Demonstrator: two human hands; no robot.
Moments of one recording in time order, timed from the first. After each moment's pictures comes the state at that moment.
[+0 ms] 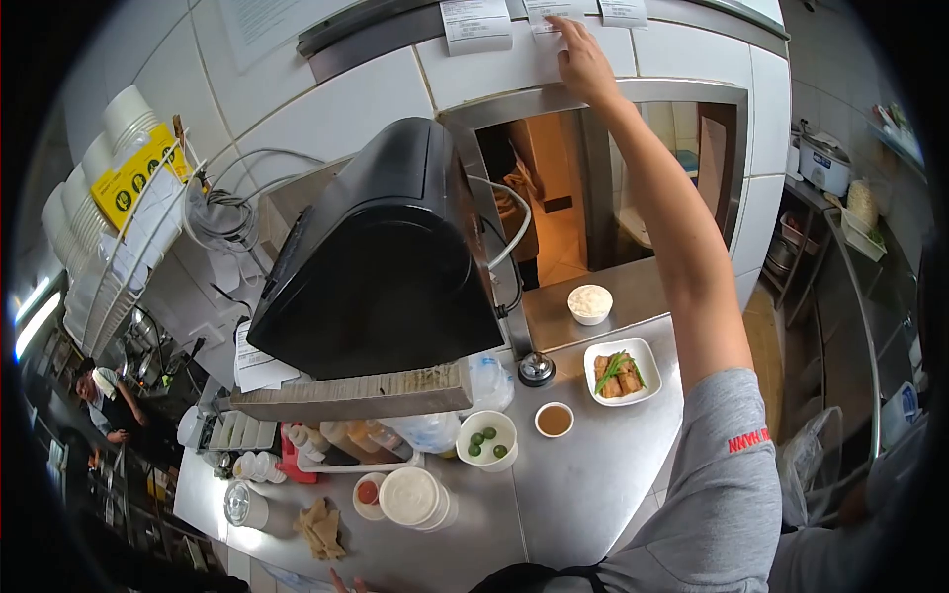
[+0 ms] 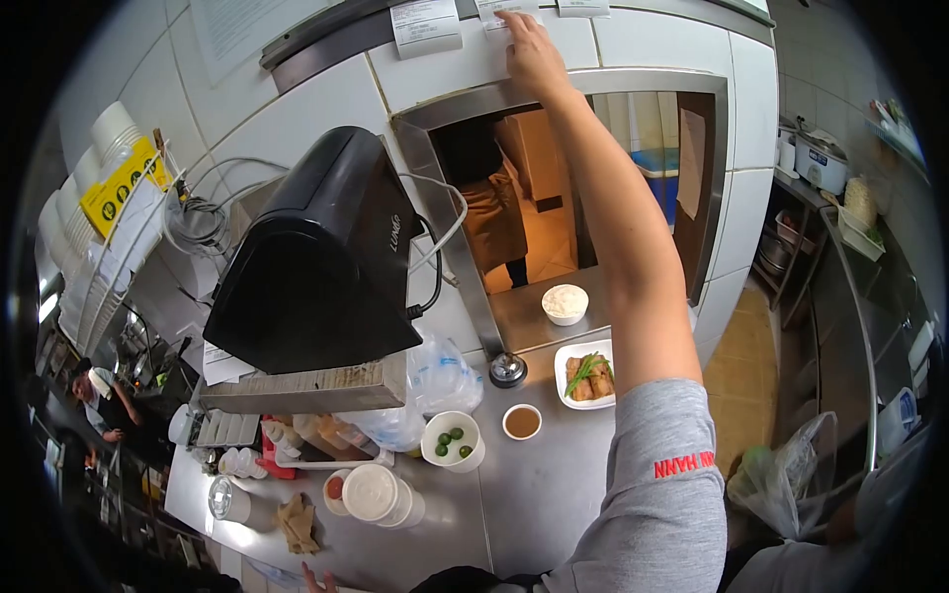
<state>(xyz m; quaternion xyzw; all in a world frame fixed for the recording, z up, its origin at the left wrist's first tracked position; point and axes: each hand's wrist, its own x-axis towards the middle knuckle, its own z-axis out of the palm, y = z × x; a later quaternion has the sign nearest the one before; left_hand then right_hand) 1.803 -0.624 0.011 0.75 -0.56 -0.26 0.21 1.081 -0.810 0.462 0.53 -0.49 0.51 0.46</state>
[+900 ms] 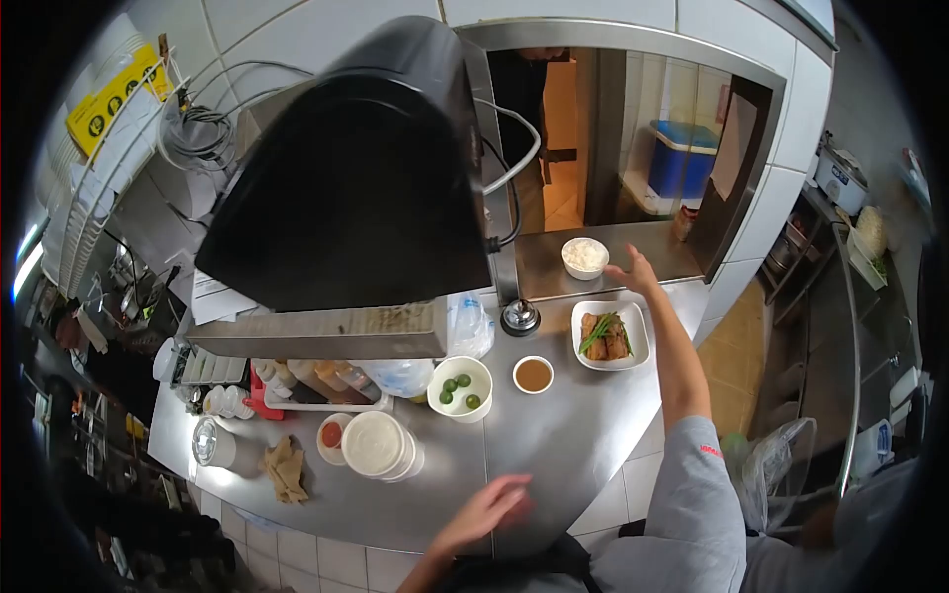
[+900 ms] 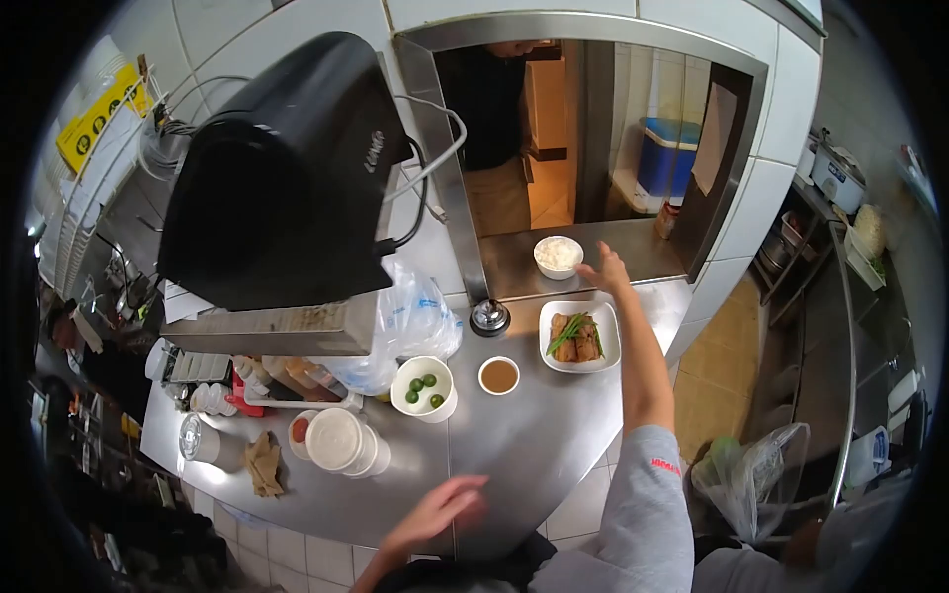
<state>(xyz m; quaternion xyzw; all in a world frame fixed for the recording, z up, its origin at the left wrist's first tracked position) 1.519 -0.617 0.065 0.28 -0.61 -0.74 0.05 0.993 -0.746 0.020 0.45 -0.83 0.34 -0.01</state>
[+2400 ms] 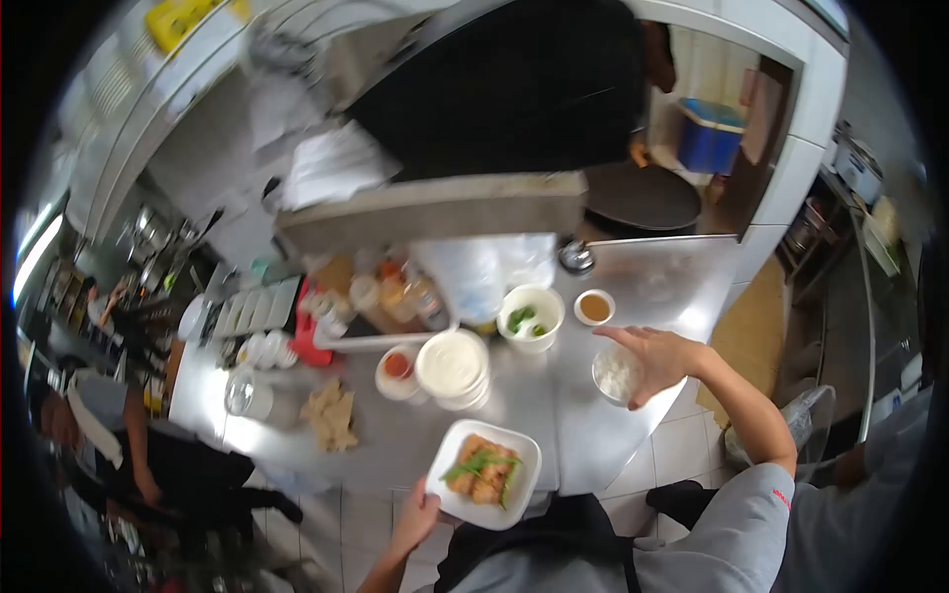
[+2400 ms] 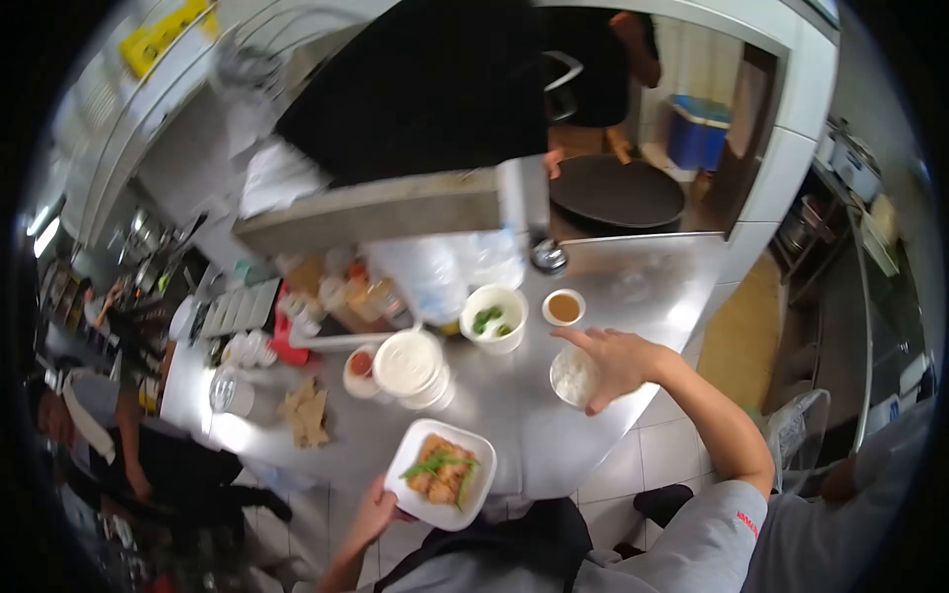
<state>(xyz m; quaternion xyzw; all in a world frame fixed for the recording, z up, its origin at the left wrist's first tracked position) 1.751 -0.597 0.025 0.49 -0.55 -0.65 0.21 1.306 -0.579 0.157 0.71 -0.65 0.00 -0.26</state>
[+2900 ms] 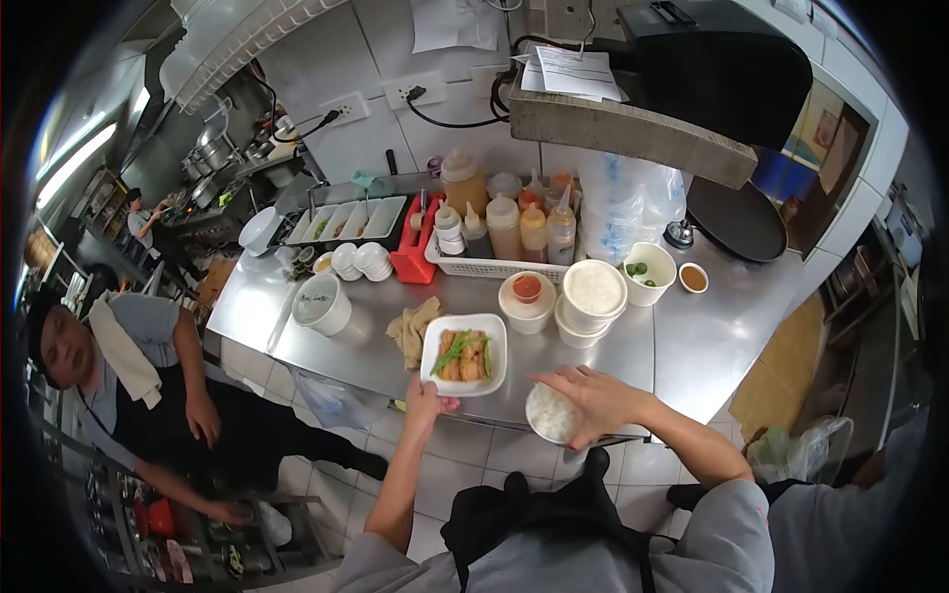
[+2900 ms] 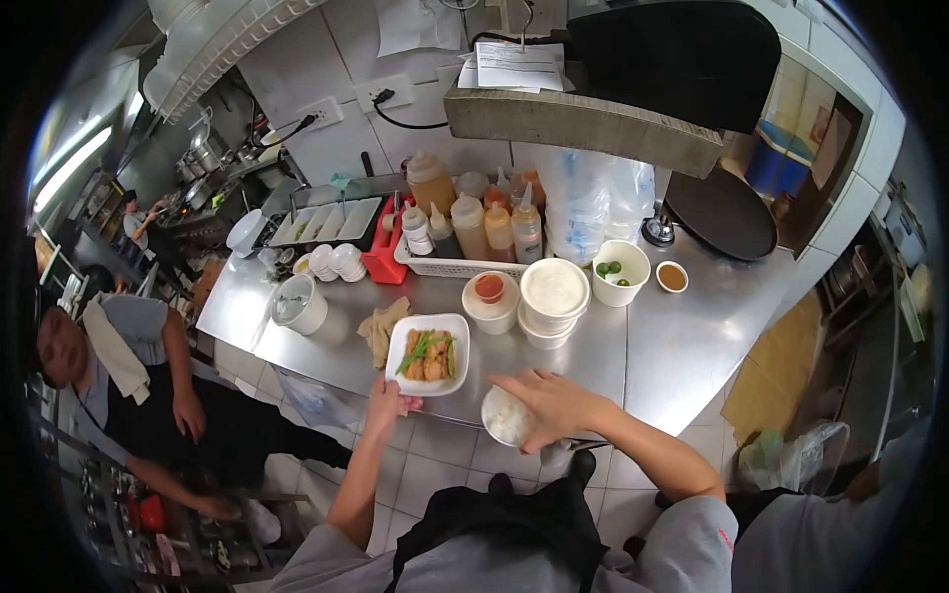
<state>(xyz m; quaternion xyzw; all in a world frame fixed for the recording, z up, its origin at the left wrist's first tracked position) 1.881 -0.692 -0.007 0.54 -0.43 -0.61 0.39 1.574 -0.602 0.108 0.84 -0.44 0.09 -0.29</state>
